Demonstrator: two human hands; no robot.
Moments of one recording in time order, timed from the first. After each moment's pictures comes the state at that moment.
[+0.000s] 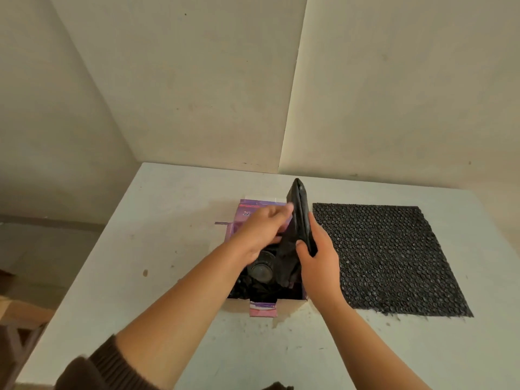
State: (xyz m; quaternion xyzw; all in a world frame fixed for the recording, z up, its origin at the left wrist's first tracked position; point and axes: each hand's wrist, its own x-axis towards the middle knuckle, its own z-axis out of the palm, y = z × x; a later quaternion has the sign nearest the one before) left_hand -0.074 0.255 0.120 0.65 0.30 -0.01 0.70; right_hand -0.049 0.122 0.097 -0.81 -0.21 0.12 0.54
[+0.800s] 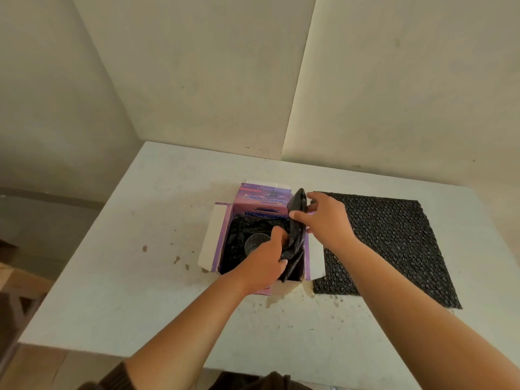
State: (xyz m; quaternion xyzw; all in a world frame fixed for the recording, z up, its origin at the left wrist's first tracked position) left_hand -0.123 0.208 0.070 0.85 0.18 -0.07 0.49; right_hand 0.014 0.131 0.116 -0.88 -0.26 0.20 0.35
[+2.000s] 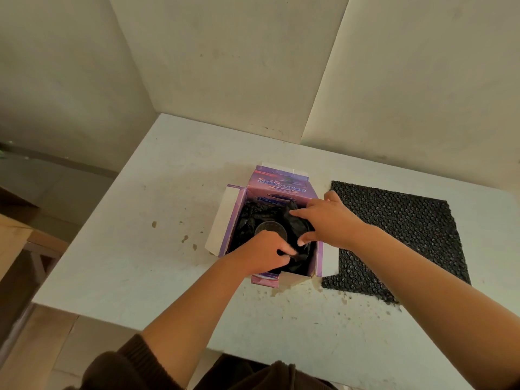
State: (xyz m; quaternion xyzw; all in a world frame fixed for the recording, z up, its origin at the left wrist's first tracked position) left_hand -0.120 0.233 0.036 0.86 0.17 -0.11 0.47; right_hand 0.033 0.148 0.092 -0.75 -0.63 0.12 -0.17
